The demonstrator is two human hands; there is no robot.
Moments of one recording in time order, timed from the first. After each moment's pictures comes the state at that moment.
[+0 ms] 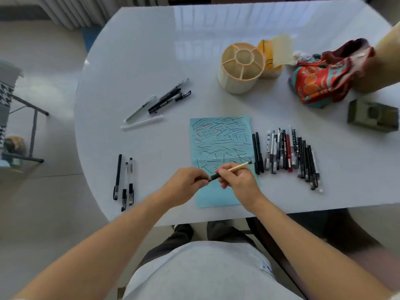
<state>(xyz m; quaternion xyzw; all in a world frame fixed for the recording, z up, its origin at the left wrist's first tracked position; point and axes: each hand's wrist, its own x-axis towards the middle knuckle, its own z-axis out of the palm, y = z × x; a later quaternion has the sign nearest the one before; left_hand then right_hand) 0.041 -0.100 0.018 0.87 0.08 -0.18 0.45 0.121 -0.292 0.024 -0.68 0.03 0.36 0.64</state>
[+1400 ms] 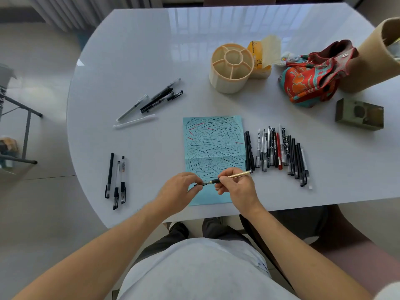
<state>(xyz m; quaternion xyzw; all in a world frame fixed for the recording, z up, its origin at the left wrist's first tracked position) 0.021 -0.126 0.007 0.93 0.05 -0.10 0.36 0.103 -0.324 0.021 -0.69 0.04 0.31 0.65</state>
